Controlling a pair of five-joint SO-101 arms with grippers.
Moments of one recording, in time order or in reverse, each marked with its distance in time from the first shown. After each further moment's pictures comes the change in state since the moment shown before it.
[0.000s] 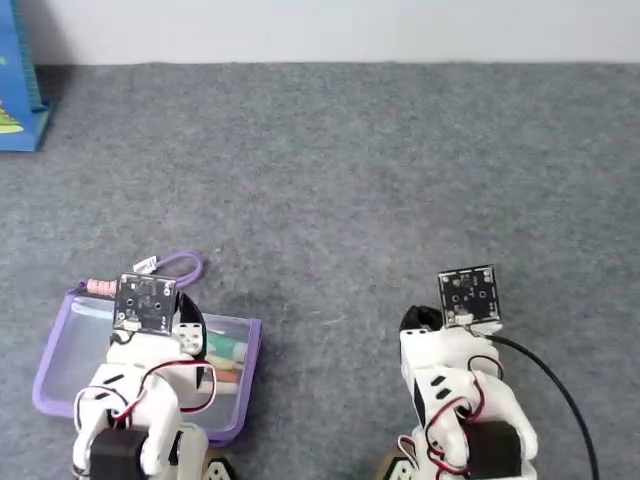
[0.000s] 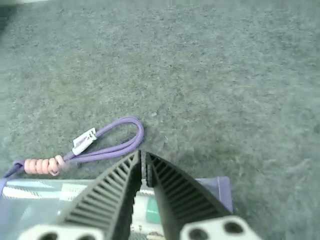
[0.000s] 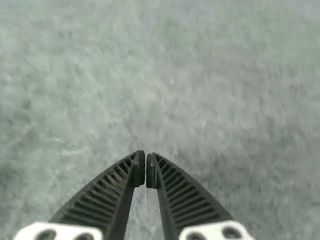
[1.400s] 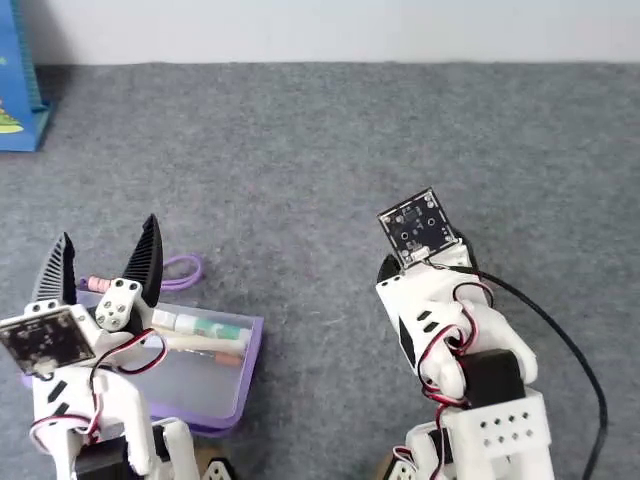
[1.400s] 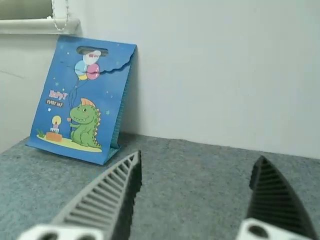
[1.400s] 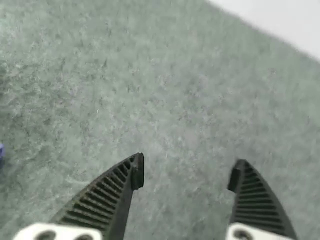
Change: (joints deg) left arm -19.8 0.9 -6.8 -26.4 4.3; right arm -6.3 37.8 -25.3 -13.6 13.4
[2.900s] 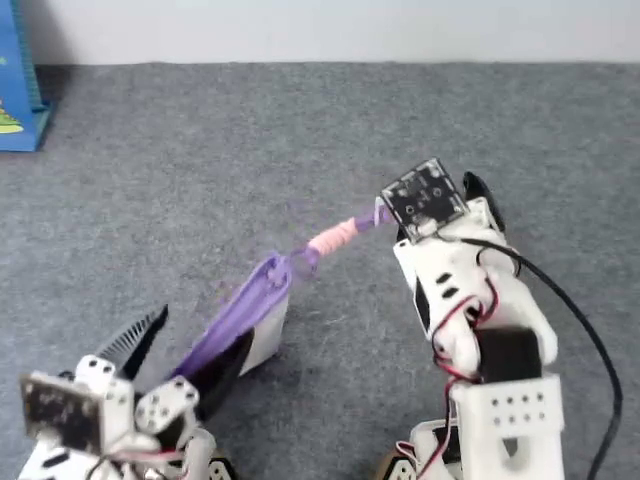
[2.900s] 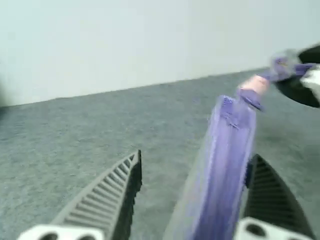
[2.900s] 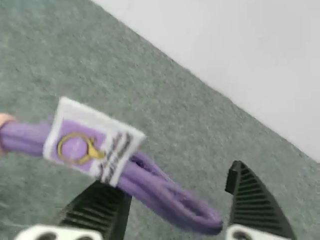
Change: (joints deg) left arm 29.4 -0.1 -26.8 38.4 0.7; right arm 4.7 6.9 -11.9 -6.4 12.1
